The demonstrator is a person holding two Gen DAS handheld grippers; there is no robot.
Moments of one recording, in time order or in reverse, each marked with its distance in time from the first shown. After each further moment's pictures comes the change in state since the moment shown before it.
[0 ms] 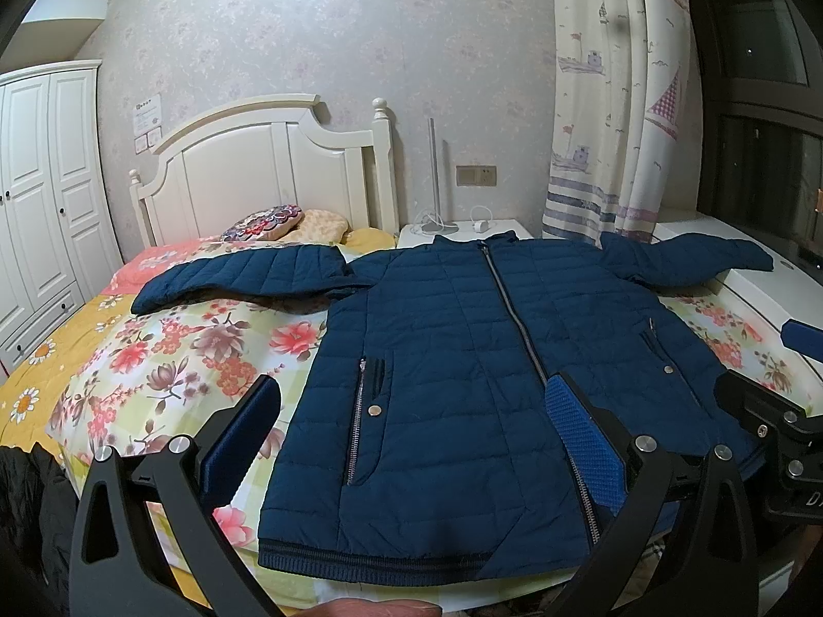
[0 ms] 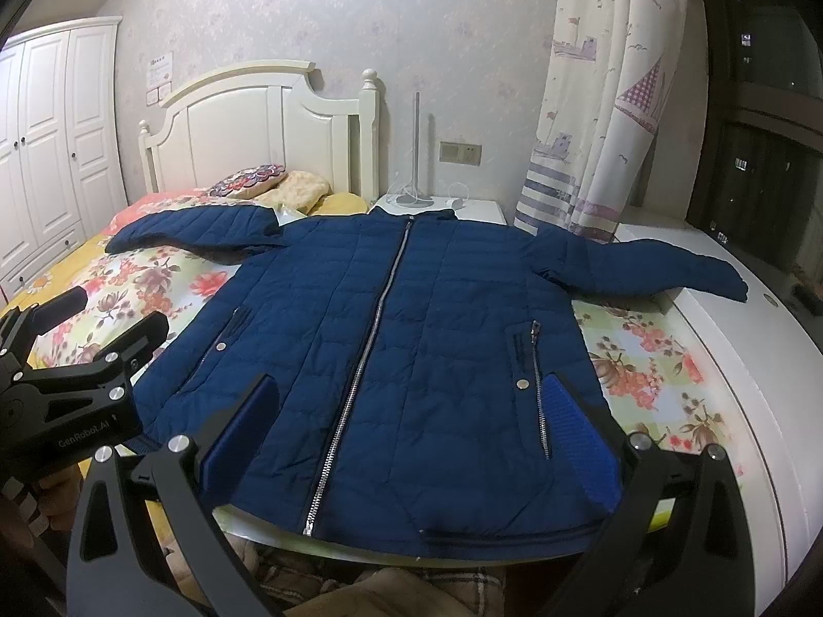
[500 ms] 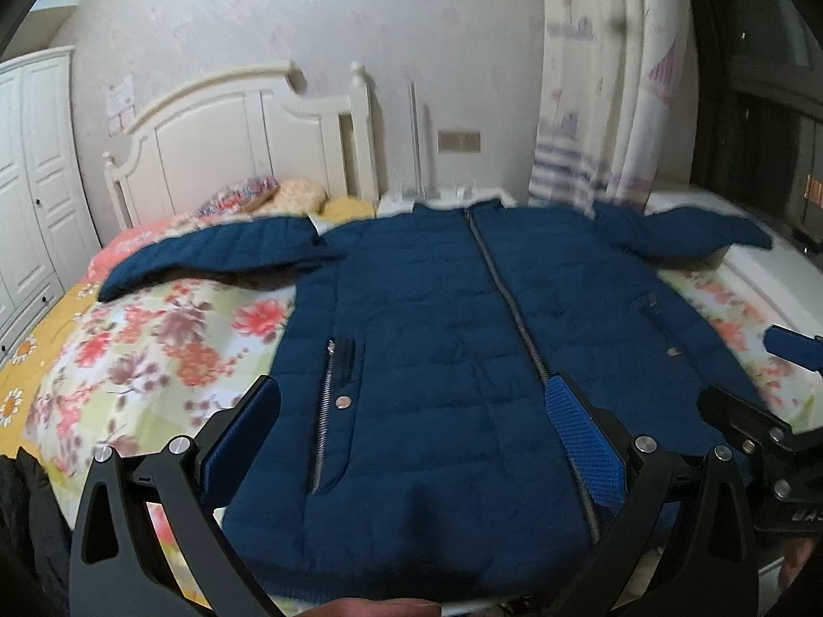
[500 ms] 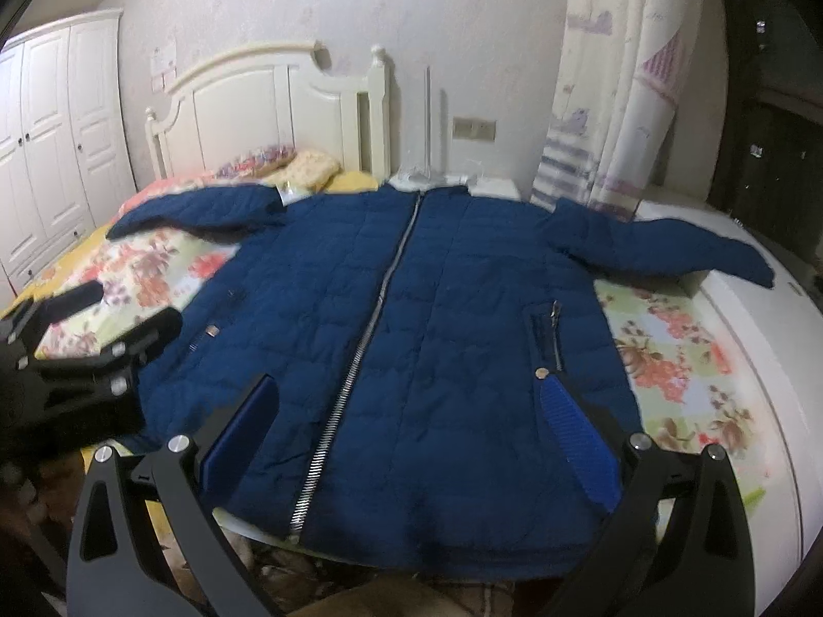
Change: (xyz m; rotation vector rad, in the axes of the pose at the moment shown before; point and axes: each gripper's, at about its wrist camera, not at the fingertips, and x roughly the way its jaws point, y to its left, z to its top) left arm 0.066 -0.011 0.003 0.025 0.123 -0.045; right arm 0.067 -0.020 -0.006 0.008 0.113 0.059
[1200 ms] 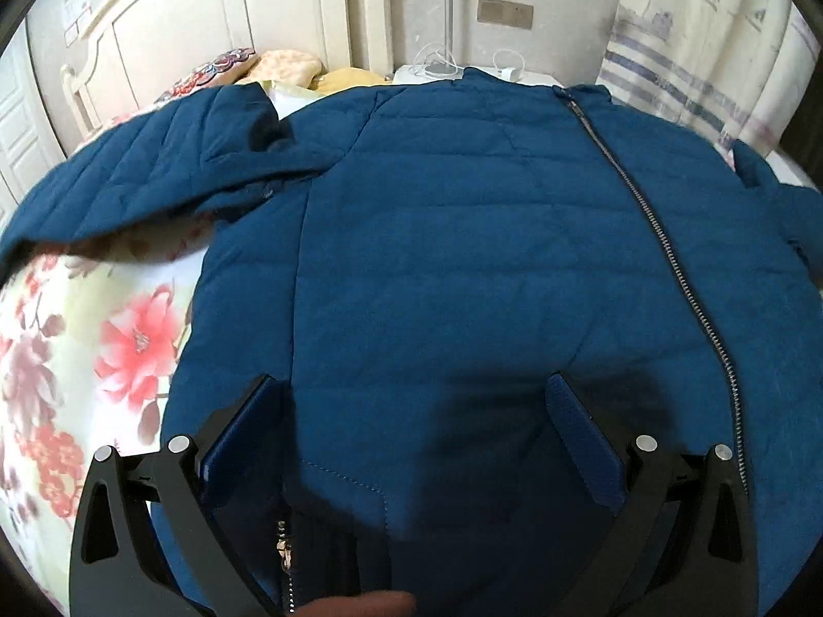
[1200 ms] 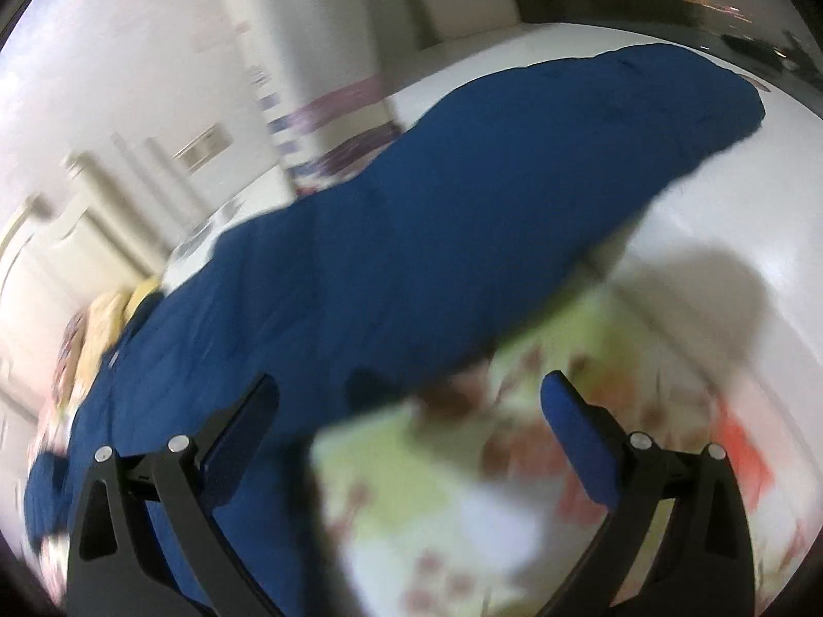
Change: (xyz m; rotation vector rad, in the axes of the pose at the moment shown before) left arm 0.258 0.051 0.052 -0.069 0.342 -0.011; right arm 0.235 -0.343 0.099 0.735 0.083 -0.258
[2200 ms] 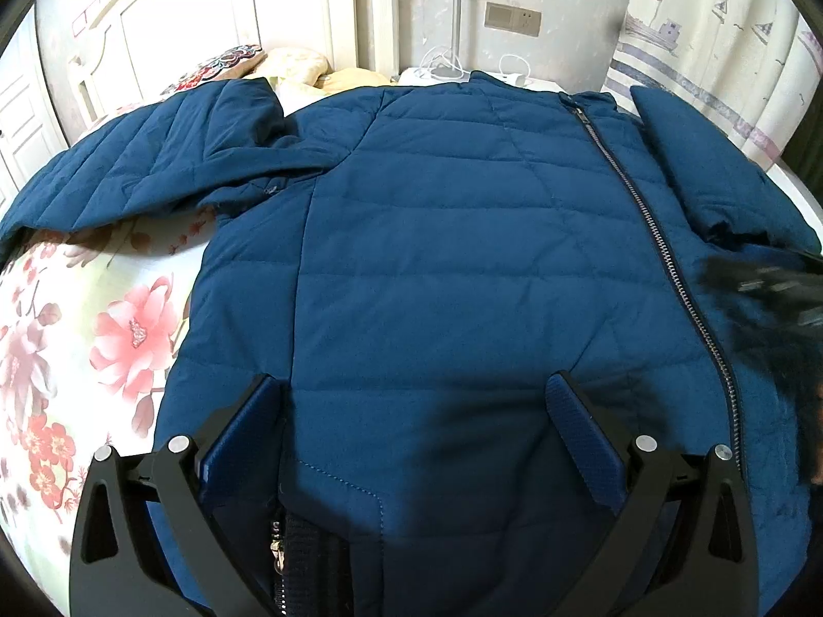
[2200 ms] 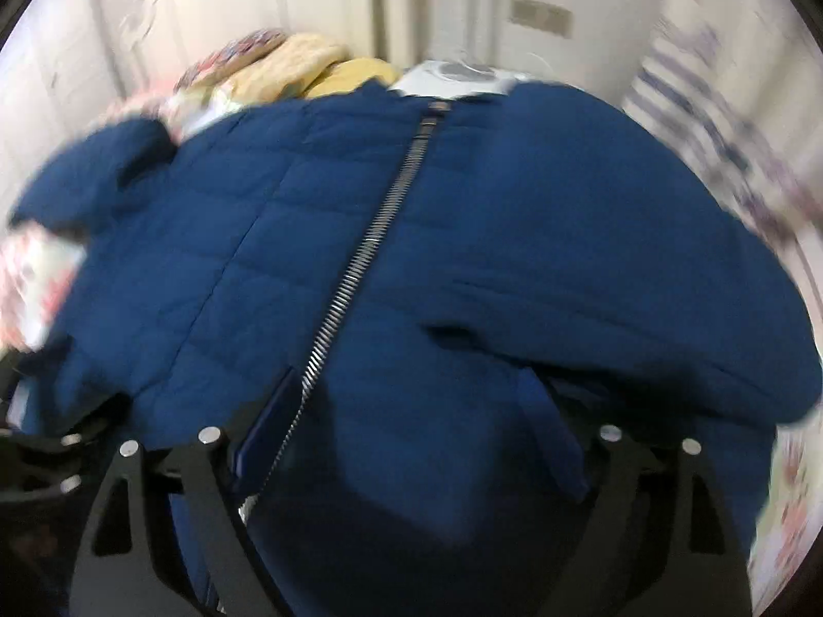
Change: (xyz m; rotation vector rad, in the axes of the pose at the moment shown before) left arm 0.000 -0.003 0.002 -0.026 -0.009 0.002; right arm 0.004 0.265 -0.139 -0.727 0.225 0.279
